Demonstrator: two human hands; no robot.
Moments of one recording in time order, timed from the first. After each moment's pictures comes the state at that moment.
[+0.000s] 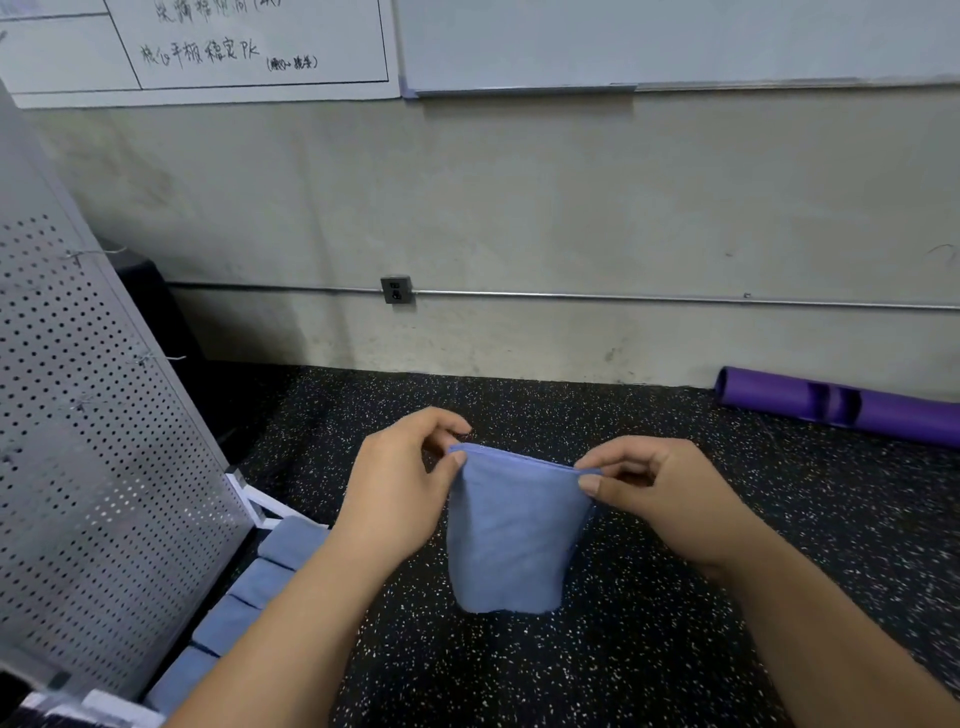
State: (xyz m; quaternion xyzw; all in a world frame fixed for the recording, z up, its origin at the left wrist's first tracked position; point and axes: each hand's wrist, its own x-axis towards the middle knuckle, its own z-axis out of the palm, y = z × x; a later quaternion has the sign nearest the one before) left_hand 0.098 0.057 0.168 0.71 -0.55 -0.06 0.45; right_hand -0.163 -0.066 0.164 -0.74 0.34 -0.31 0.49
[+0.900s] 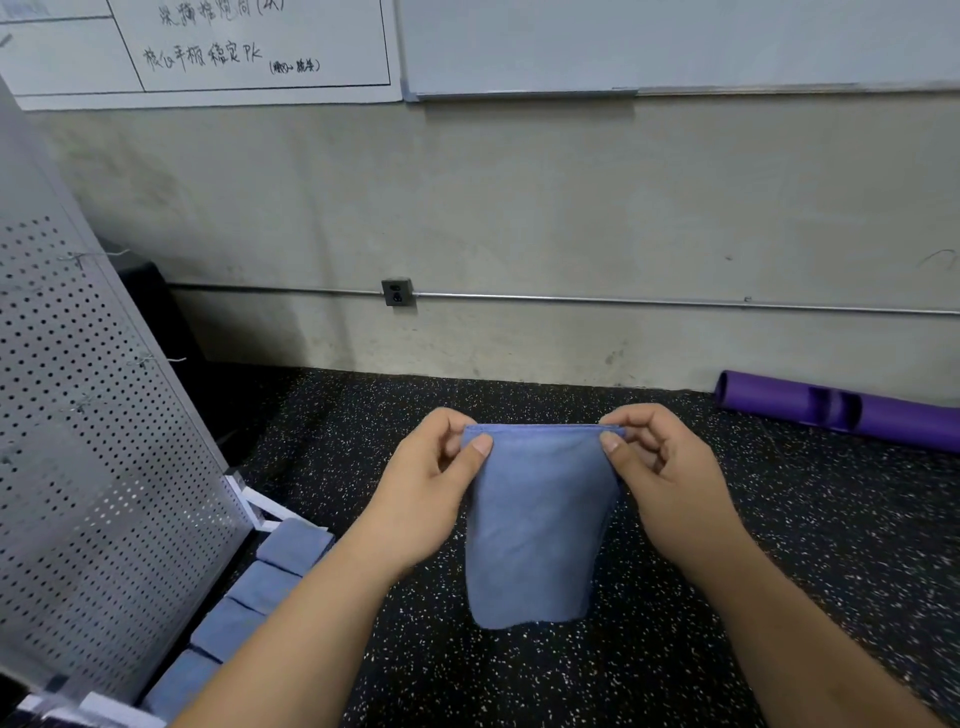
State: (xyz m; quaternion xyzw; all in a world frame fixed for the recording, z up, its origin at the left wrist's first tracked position) left_hand 0.084 0.048 0.163 0.60 -0.51 -0.26 0.56; right_hand -0.150 -0.060 0.162 -0.68 0.35 -0.44 0.46
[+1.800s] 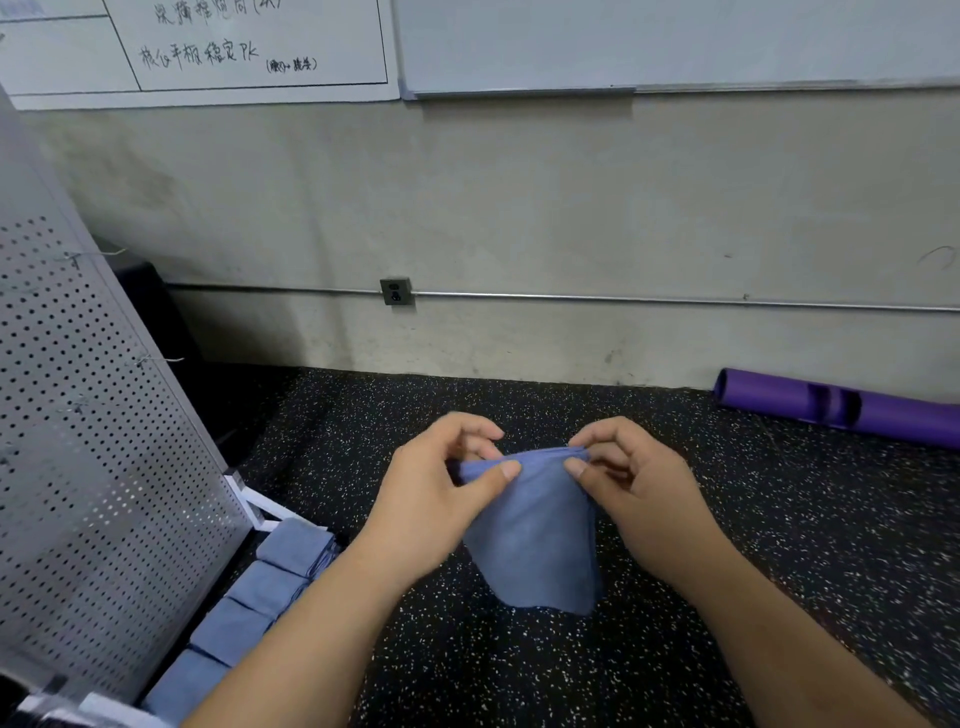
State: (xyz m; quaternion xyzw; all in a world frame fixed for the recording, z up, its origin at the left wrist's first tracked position) left_hand 0.076 0.053 0.162 0.62 -0.54 -0.21 0.53; right_hand -0.142 -0.046 0.164 -0.74 0.34 -0.38 0.44
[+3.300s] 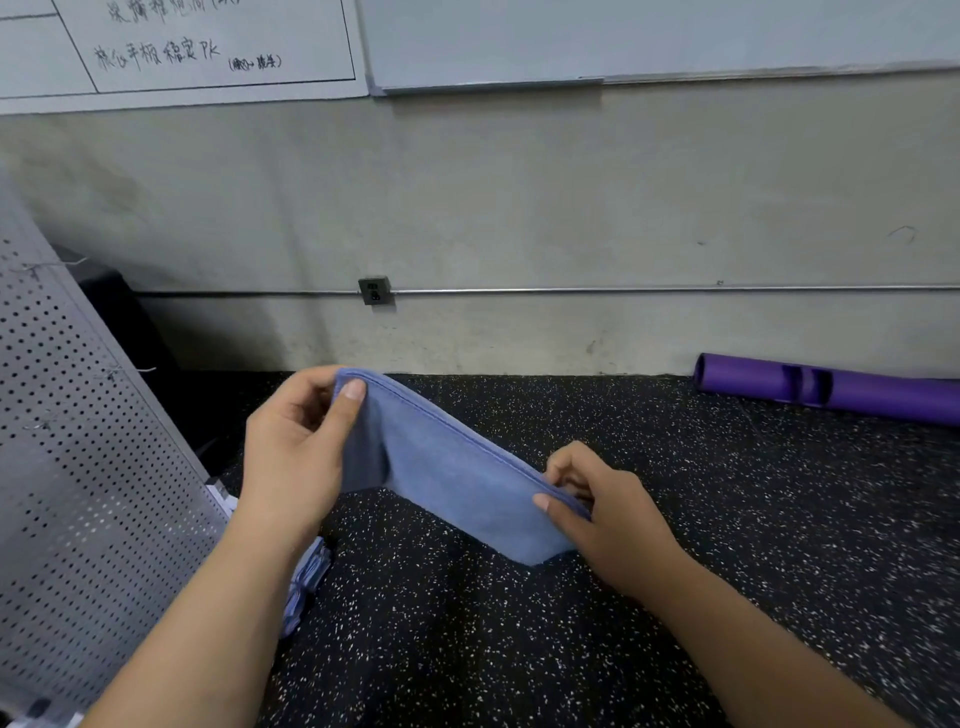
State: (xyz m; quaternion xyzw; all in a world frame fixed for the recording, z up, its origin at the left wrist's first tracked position) left_hand 0.139 0.068 0.189 0.60 -0.41 -0.11 0.68; right_hand -0.147 -0.040 0.127 -0.83 0.35 -0.29 0.33
